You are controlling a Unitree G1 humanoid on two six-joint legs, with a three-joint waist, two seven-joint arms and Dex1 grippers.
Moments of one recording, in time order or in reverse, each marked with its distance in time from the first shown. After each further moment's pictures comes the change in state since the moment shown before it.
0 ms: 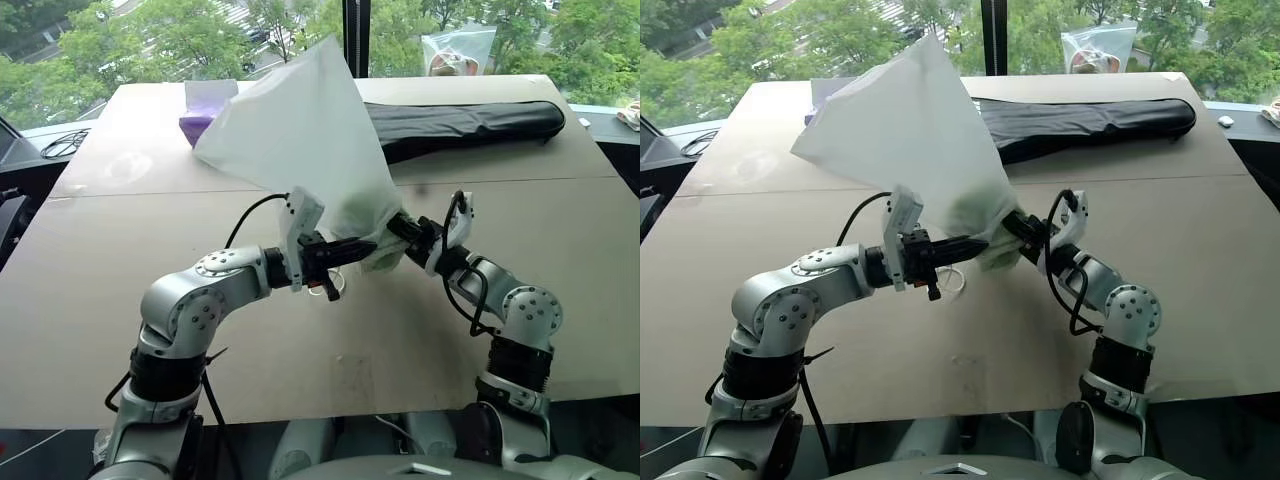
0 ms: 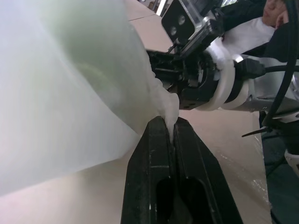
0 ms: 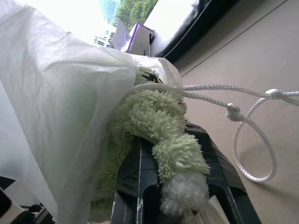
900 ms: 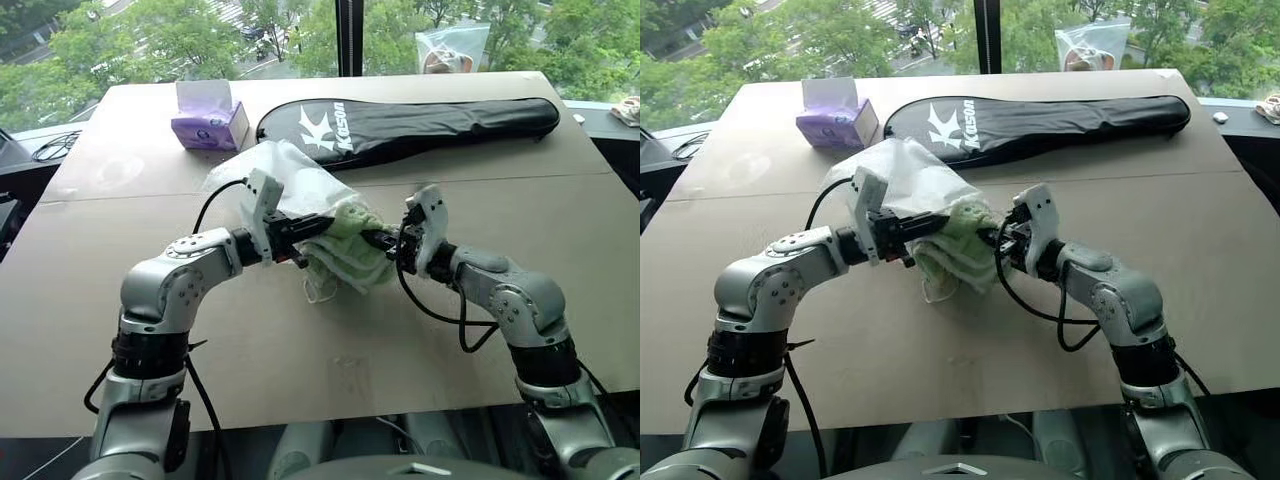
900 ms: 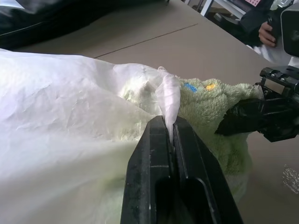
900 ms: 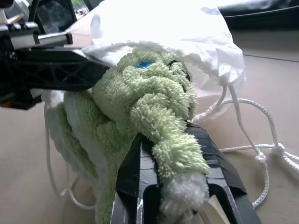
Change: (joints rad) left arm -0.033 0.081 0.123 0.198 0.087 -0.069 -0.069; right arm 0.002 -0.330 0.471 -0.113 -0.289 -0.203 0.299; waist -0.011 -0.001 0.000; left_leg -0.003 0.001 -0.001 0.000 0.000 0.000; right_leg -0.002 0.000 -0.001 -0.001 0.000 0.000
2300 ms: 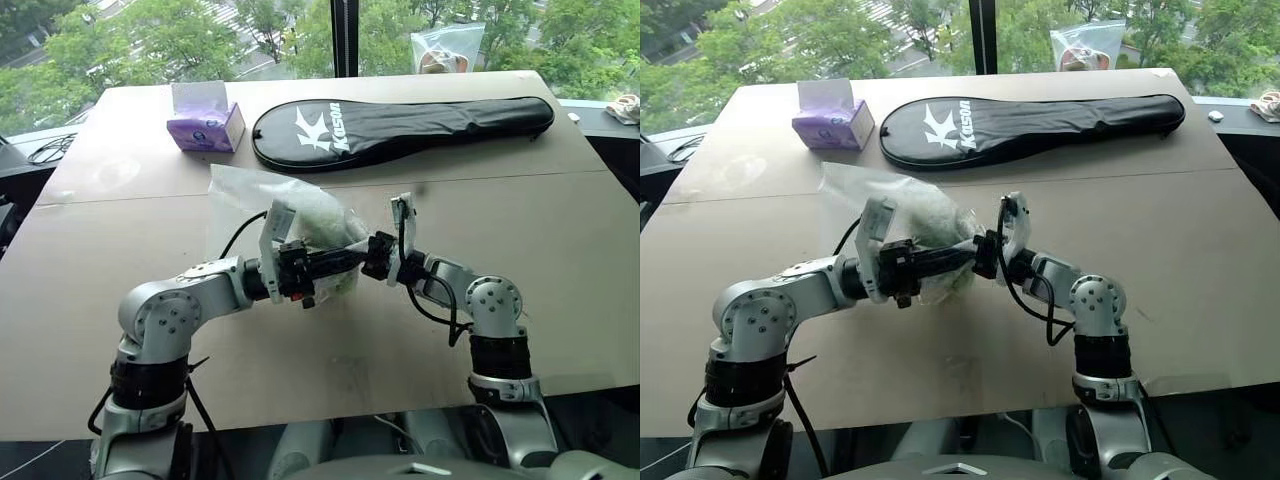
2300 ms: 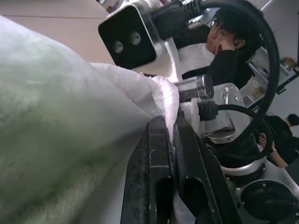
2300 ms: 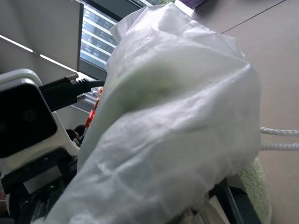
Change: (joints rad) left arm 0.108 -0.037 0.013 -0.155 -0.343 0.186 -0.009; right arm -0.020 0.290 -0.168 0.213 0.316 0.120 -0.057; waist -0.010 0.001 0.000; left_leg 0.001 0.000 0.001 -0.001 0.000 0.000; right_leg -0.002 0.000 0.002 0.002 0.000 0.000
